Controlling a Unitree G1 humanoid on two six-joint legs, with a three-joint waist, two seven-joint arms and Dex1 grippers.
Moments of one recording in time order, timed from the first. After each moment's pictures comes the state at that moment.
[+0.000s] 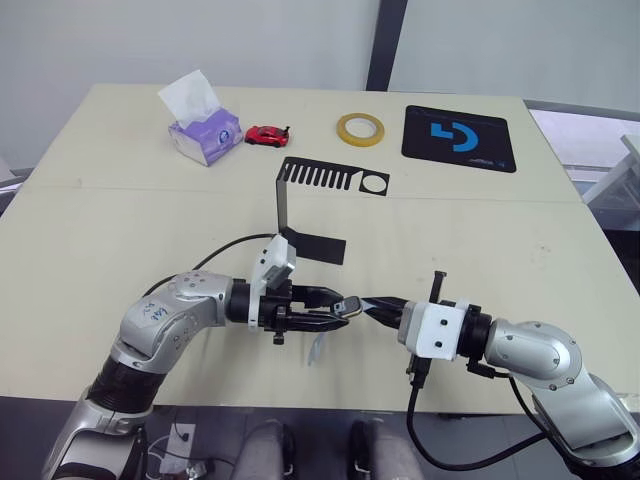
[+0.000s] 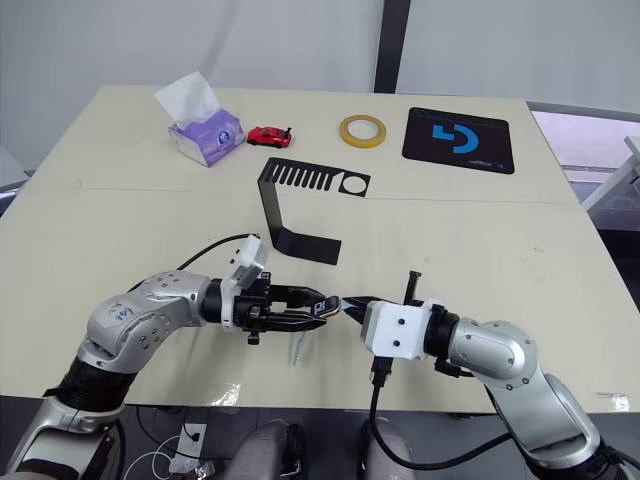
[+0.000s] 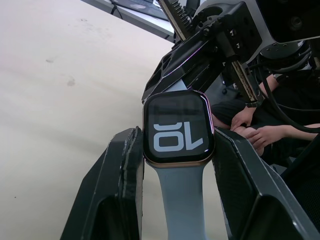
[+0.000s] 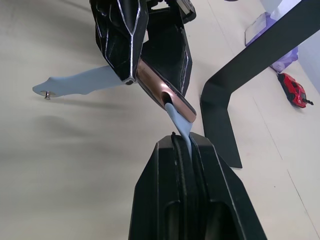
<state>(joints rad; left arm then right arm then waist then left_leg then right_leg) -0.46 0.59 -0.19 -0.27 -0.70 0.74 -0.95 -0.10 -0.74 0.16 -0.70 0.01 0.25 0.78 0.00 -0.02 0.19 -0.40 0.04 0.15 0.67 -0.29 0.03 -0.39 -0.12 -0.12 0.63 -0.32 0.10</state>
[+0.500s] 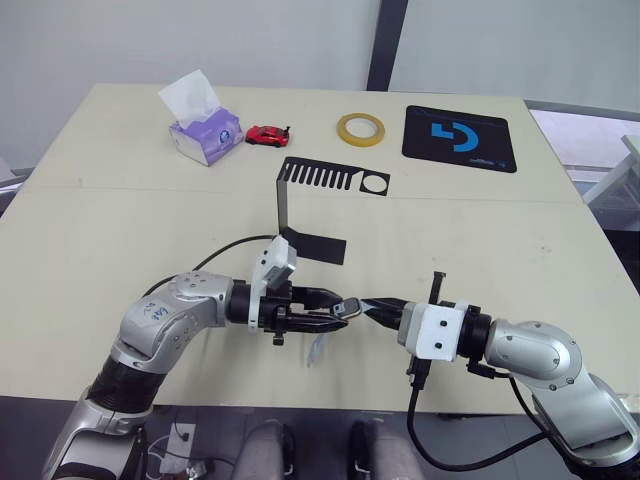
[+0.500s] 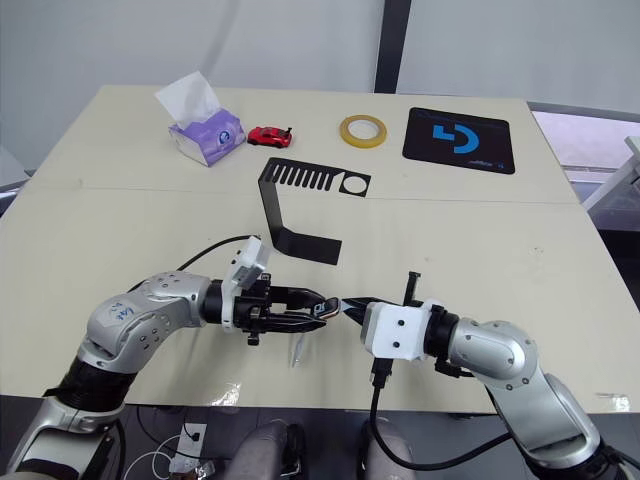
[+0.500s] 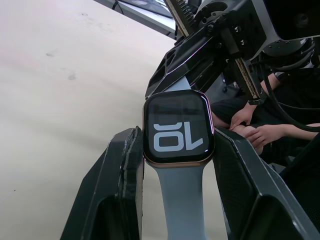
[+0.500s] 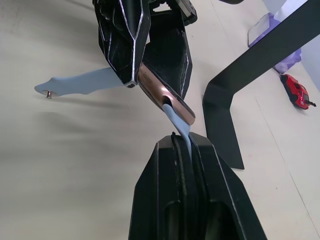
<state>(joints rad) -0.46 0.59 -0.19 -0.27 -0.69 0.76 -0.94 -0.10 -0.74 0.16 -0.70 0.01 0.24 0.79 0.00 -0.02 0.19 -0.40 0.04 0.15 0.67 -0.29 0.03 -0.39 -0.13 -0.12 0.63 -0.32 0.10</state>
